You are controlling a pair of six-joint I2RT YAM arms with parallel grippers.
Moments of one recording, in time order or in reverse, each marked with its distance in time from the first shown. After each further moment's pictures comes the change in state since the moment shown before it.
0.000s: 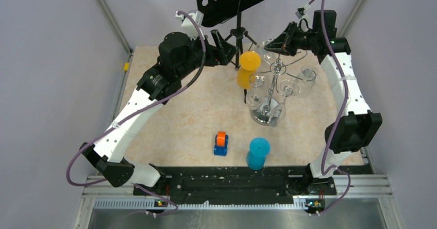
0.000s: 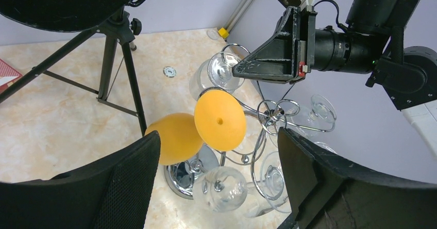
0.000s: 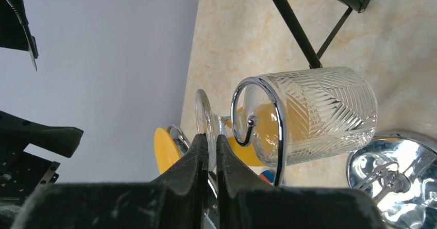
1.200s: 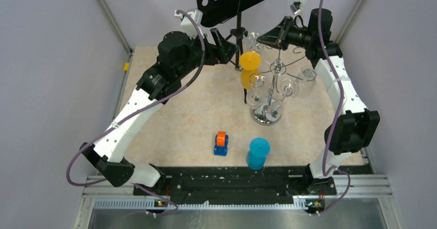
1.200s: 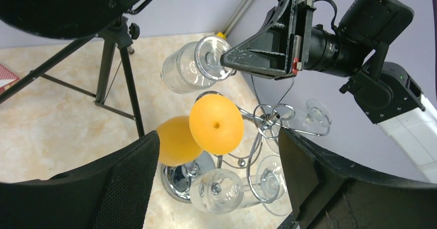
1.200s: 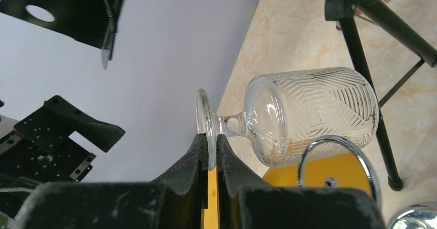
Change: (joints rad) left arm 0.000 0.003 0.021 0.015 -0.001 -0.012; right arm 0.043 -0.024 -0.117 0.417 -0.102 0.184
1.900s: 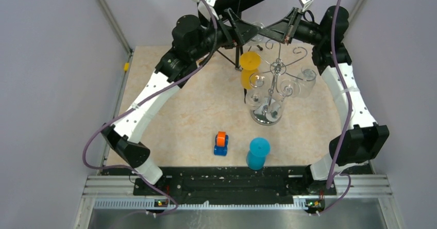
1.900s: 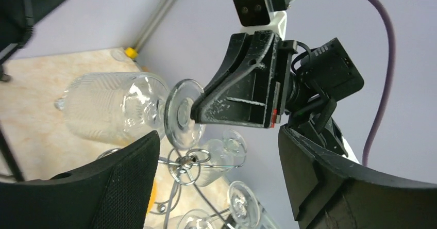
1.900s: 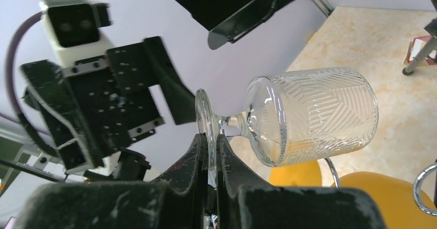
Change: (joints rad) left arm 0.000 0.260 0.233 0.188 0.250 -0.254; right arm 0.000 -0.122 -0.056 0.285 -0.135 0.140
